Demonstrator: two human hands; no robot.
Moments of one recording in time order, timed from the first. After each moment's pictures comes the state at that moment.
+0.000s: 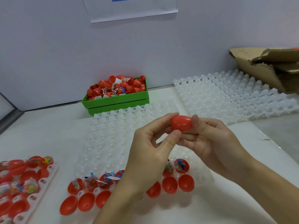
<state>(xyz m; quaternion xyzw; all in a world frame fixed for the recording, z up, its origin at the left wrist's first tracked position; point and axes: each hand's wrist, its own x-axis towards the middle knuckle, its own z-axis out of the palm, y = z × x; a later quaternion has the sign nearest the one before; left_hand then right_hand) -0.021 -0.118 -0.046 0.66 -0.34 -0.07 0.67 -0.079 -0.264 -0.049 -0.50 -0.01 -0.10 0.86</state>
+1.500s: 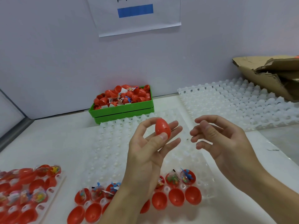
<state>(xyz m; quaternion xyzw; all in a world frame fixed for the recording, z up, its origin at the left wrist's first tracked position) -0.011 -0.113 -0.042 0.44 -0.23 -0.20 0.84 -0.080 -0.273 -0.050 -0.59 0.04 -0.26 0.76</state>
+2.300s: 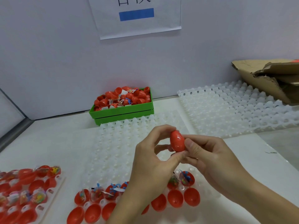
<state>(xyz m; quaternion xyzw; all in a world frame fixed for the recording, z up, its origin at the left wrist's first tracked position) -0.011 -0.117 -0.051 0.71 -0.37 0.03 0.59 -0.078 -0.256 -0.060 -0.61 0.03 -0.13 0.78</state>
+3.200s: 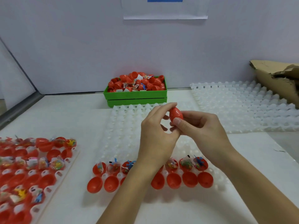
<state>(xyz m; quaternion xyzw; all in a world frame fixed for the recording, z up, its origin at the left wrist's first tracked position) 0.012 -0.102 -0.056 0.76 -0.28 0.13 0.57 -0.039 -0.223 -0.043 -0.72 0.06 -0.20 0.66</state>
